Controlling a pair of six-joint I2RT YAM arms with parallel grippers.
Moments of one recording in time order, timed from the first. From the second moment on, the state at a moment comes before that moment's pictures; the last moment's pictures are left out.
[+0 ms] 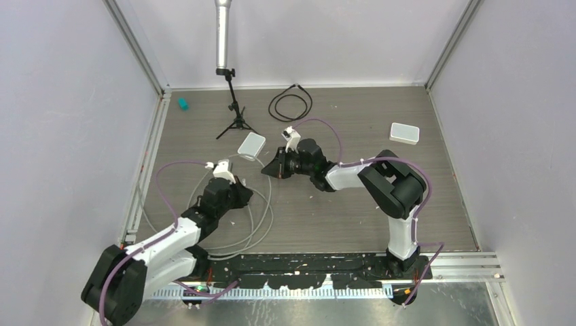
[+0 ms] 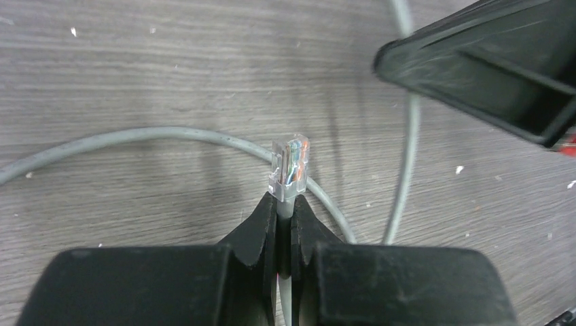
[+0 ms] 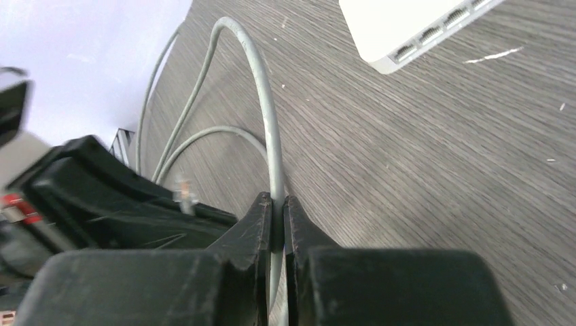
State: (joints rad) left arm -0.51 0.92 0.24 0.17 -0.07 -0.60; right arm 0.74 1.95 0.98 0.63 -0.38 0.66
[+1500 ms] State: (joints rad) left arm -0.51 1.18 0.32 0.37 -0.03 -0.61; right arm 0.68 1.87 0.92 0.63 -0.38 0.56
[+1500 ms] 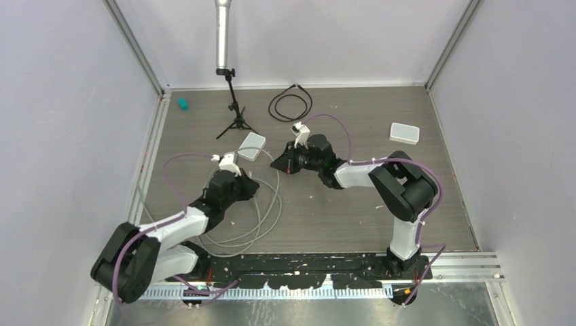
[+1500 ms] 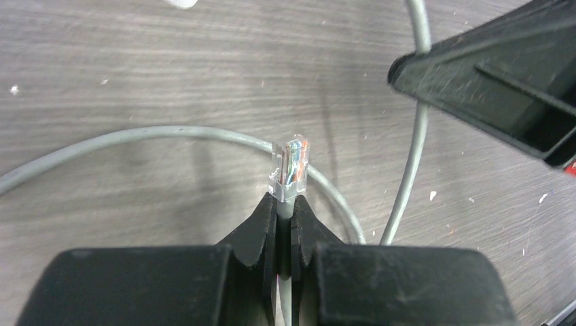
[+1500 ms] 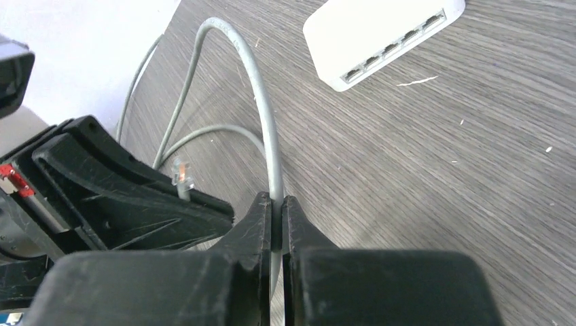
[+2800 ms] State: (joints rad) left arm -0.51 1.58 0.54 0.76 0.08 -0.36; right arm 0.66 1.87 0.92 0.76 -0.52 0.61
